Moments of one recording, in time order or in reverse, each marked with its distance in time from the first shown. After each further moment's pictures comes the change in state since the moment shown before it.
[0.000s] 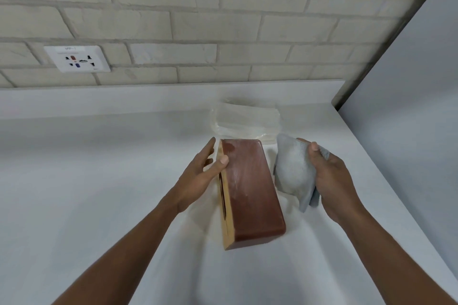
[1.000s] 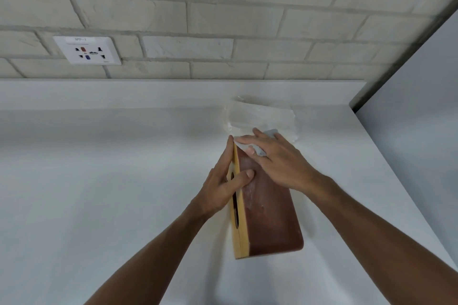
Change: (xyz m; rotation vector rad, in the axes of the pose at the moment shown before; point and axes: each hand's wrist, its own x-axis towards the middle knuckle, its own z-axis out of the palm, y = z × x) left_hand 0.012 -0.012 0.022 -0.062 -0.041 0.298; right_hand 0.051 -0.022 0.092 -0.855 -0.472 -0.438
